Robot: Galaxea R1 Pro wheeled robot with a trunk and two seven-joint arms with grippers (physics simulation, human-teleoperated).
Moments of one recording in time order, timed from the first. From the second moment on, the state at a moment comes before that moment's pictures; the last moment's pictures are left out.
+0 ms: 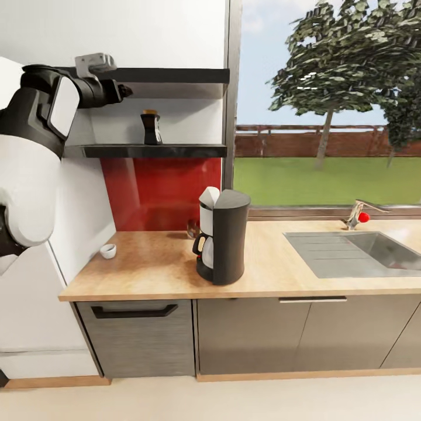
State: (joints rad) left arm -1.80 0.10 -0.01 -0.61 0.13 0.63 -0.10; right arm -0.02 -0.06 -0.10 -0.15 -0.18 -0.21 -0.01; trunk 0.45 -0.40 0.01
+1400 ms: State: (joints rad) left arm -1.71 0.06 -0.05 -0.55 0.10 0.35 0.12; right arm -0.02 -0.08 -0.10 -0.16 -0.18 -0.21 -0.01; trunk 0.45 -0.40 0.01
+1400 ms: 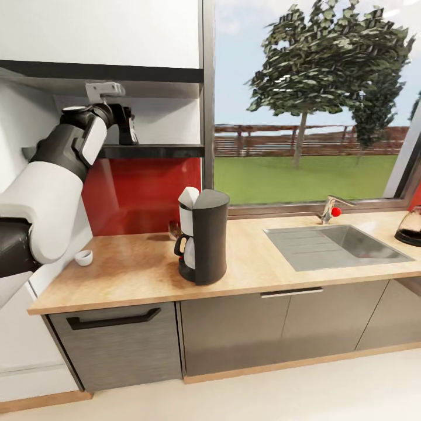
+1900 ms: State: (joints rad) left arm -1.68 0.10 -0.04 -0.55 0.09 0.36 0.12; right arm -0.02 -0.08 -0.10 -0.15 -0.18 -0.21 -0.01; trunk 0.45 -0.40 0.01
